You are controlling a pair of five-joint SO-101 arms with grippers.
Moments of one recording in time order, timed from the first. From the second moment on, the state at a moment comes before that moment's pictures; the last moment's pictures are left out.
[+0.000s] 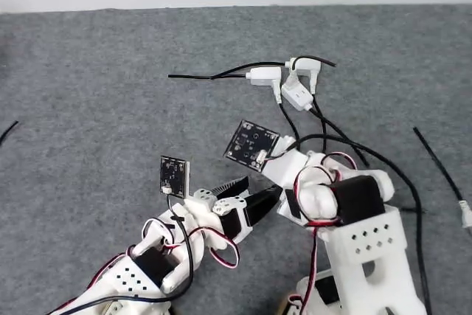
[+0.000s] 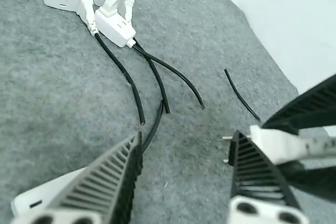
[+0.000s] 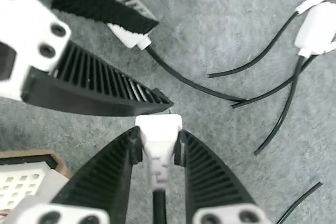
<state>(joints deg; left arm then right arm) 39.3 -64.7 93.7 9.3 41.8 -20.4 -46.8 27.8 94.9 43.2</state>
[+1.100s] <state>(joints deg) 31.1 -64.0 93.8 9.3 41.6 -22.9 -47.1 26.2 95.4 39.8</state>
